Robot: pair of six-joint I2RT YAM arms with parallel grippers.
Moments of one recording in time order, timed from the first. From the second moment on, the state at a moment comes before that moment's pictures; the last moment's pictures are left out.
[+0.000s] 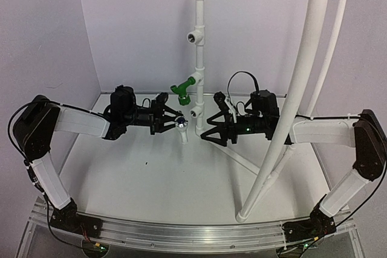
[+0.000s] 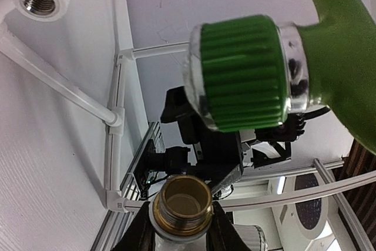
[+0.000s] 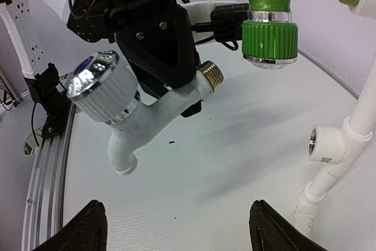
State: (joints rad) left arm -0.57 1.74 0.95 0.69 1.00 -1.34; right arm 0.67 1.58 0.97 0.25 -0.66 -0.10
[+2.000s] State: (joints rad) left arm -0.84 1.75 1.31 -0.67 1.27 -0.26; right arm 0.93 1.64 1.29 -0.46 -0.78 -1.19
